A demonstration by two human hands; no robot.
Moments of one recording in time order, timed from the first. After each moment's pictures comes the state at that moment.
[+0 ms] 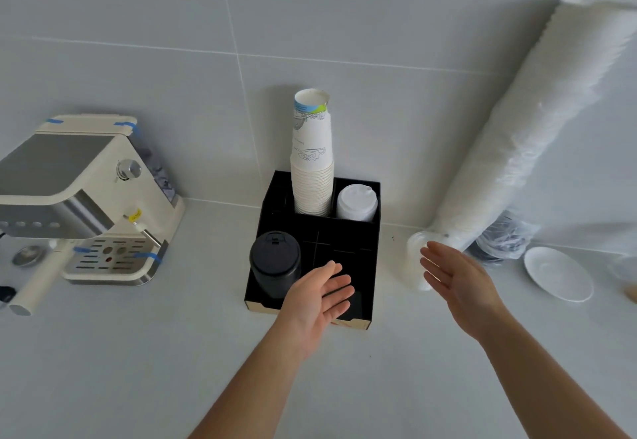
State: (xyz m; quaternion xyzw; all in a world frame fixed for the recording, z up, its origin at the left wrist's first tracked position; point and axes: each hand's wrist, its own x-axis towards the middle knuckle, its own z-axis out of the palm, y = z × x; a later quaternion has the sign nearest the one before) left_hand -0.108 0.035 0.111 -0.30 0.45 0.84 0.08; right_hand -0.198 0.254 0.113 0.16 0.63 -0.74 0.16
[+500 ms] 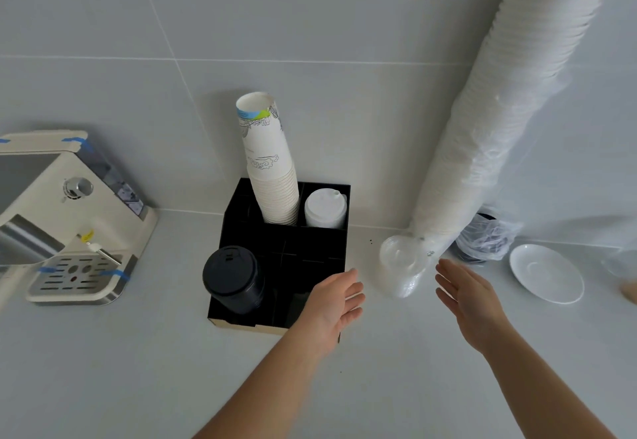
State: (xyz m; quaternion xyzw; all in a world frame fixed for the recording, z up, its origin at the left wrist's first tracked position) left_hand -0.177 0.116 0.086 -0.31 0.52 0.78 0.15; right_hand -0.240 0.327 0.070 0.23 0.63 -0.73 0.13
